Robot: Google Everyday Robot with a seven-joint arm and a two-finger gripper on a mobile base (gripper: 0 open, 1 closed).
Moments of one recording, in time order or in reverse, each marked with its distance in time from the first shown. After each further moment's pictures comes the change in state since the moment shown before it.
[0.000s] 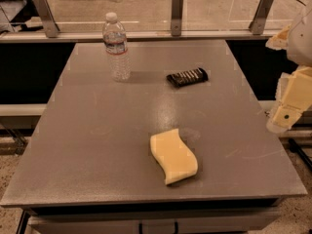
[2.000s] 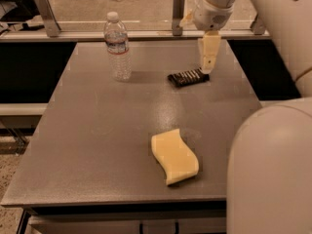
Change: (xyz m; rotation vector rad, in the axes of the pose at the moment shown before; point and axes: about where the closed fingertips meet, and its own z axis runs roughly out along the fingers) arm -0.124 -0.182 0.147 -0.095 -0.071 -0.495
